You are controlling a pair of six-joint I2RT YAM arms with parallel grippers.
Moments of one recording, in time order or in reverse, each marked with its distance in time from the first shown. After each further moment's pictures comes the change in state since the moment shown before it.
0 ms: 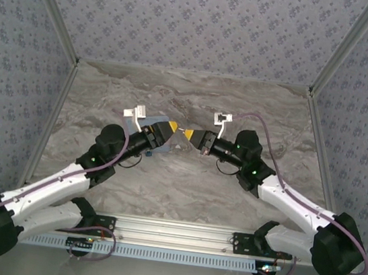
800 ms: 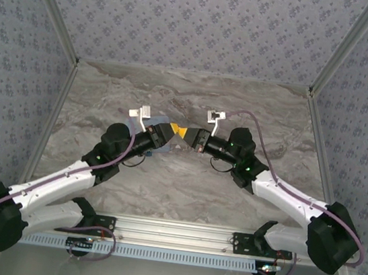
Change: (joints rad) left arm 0.000 0.063 0.000 0.042 0.038 -0.029; right arm 0.037 0.080 0.031 0.066 -0.002 0.053
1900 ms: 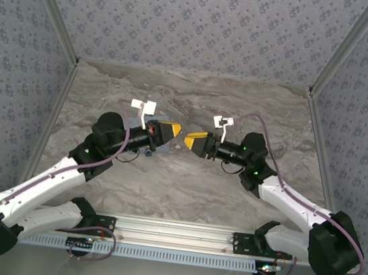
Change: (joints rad) left arm -0.005 -0.065 0.221 -0.291 0.198 0.339; right arm -0.110 -0.073 -0.091 0.116 -0.294 -0.177
